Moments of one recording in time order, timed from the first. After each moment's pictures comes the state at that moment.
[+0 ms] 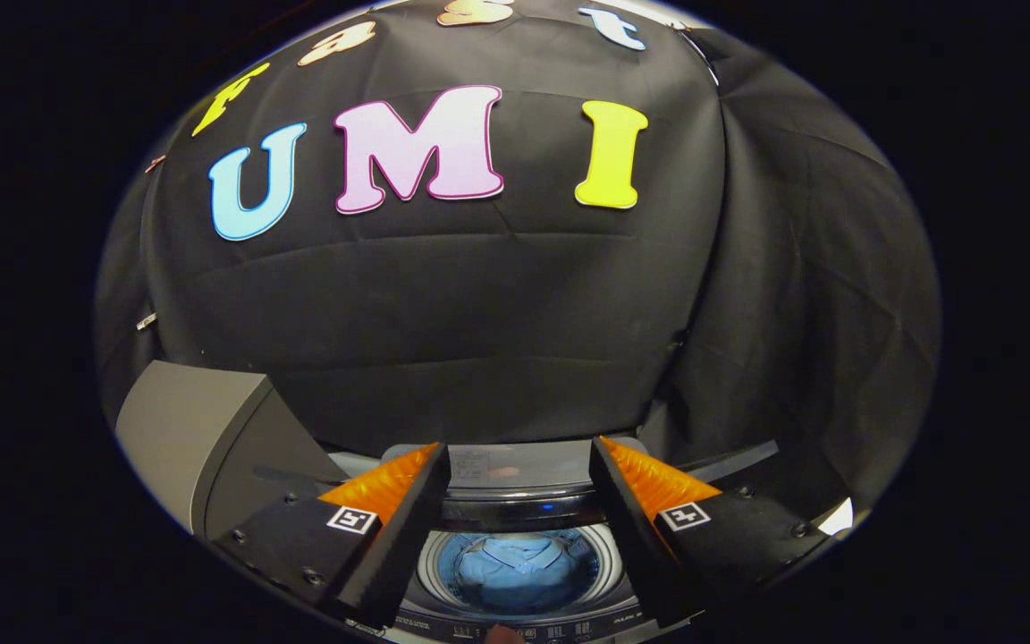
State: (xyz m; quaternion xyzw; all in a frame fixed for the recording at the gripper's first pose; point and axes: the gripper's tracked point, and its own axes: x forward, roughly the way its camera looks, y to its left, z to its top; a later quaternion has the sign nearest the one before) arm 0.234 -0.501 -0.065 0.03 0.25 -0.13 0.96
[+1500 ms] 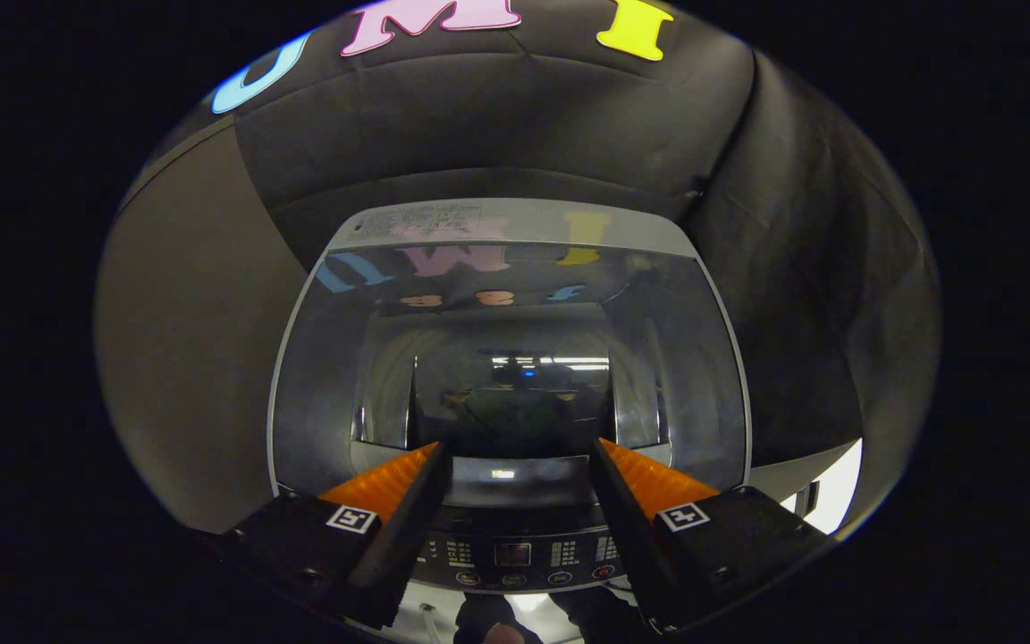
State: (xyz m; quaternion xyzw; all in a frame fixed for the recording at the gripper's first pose) arm 0.121 -0.486 -0.265 0.02 0.48 -0.12 0.87
